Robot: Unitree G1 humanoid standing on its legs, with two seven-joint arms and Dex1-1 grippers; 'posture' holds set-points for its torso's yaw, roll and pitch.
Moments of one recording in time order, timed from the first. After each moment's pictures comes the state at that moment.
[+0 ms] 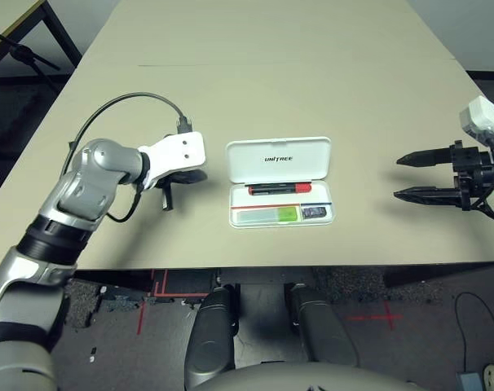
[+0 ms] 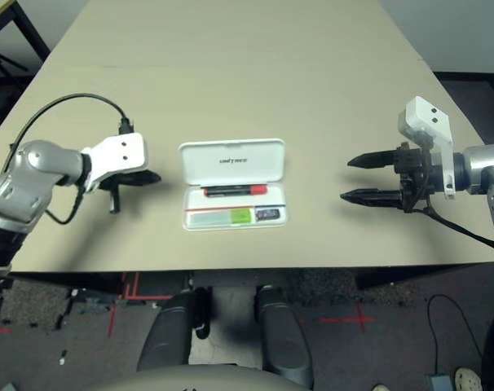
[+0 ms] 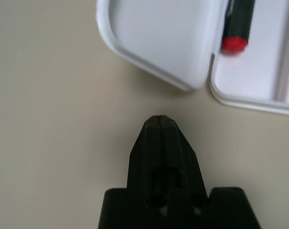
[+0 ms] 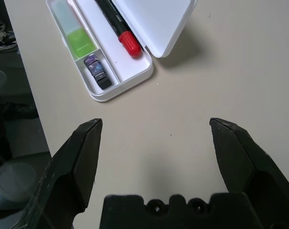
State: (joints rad) left arm -0.67 0.73 -0.29 0.13 0.01 0.35 -1.04; right arm -0.49 -1.04 -0.05 0.21 0.37 0.45 1.46
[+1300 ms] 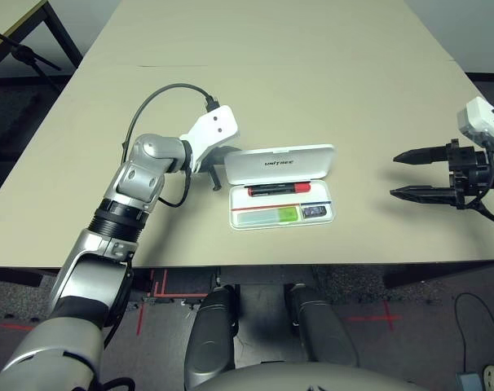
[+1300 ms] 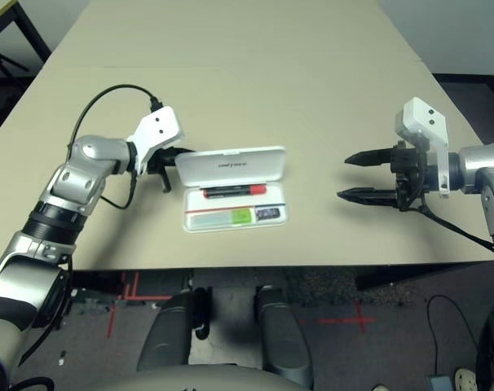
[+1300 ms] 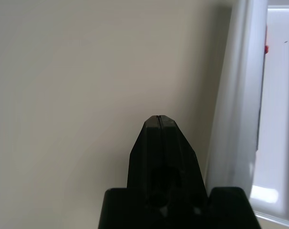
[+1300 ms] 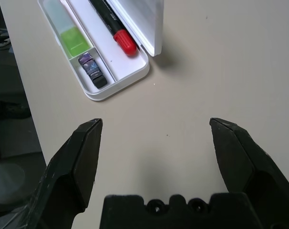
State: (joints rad) left arm -0.74 0.53 -0.25 0.17 -0.03 0.41 -1.03; right arm -0.49 -1.01 -0.05 0.24 0.36 0.39 1.45
